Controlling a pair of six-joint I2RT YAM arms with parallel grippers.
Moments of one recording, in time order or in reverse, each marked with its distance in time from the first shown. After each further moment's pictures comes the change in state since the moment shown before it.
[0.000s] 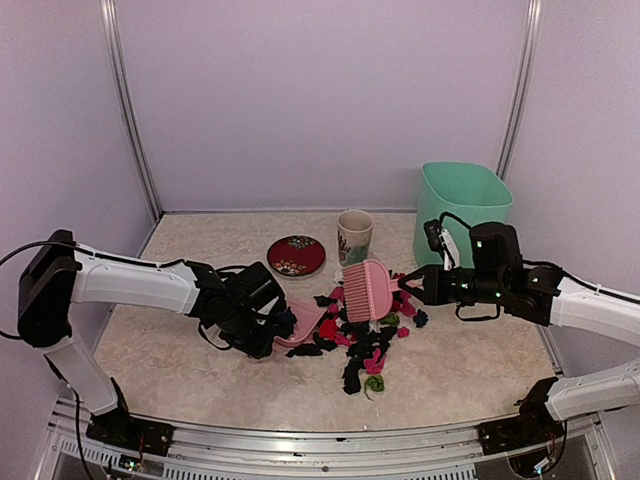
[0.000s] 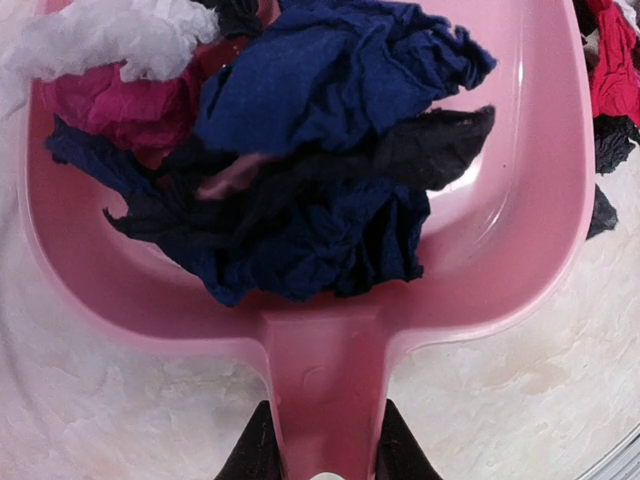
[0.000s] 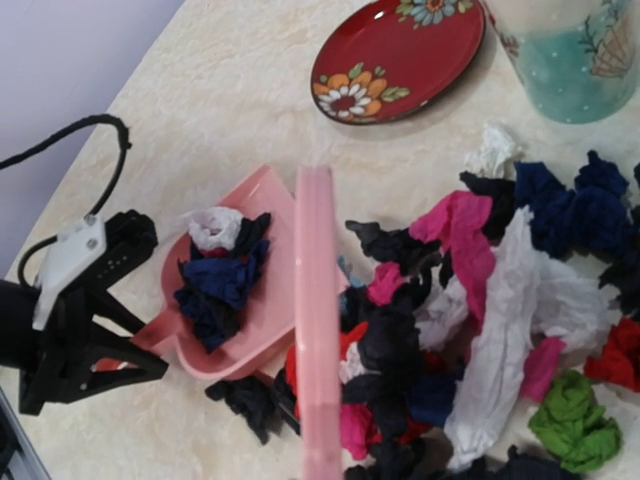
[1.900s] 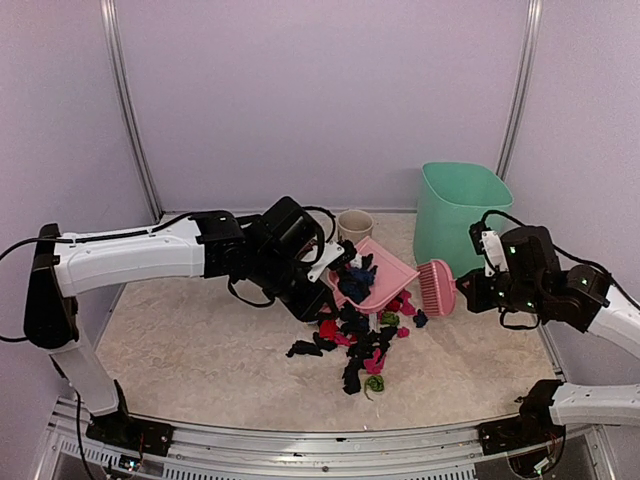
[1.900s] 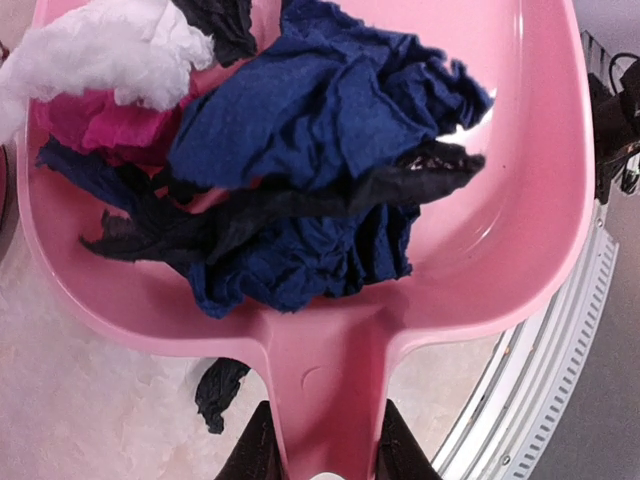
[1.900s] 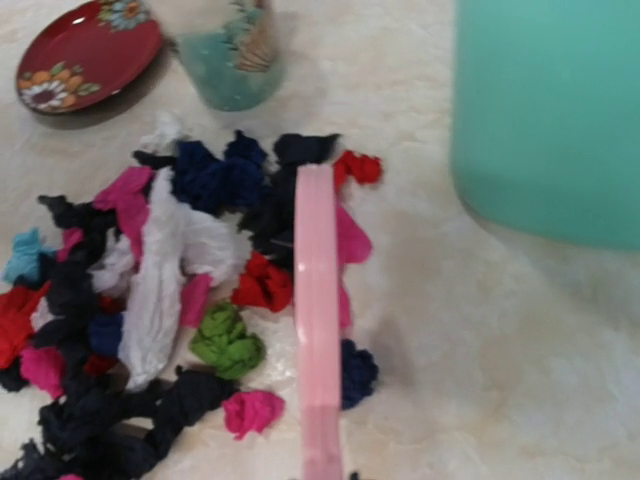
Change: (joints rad) left arm -0.123 0.057 0.494 -0.095 0.195 0.316; right arm 0.000 -0.247 0.064 -0.486 0.461 -0.169
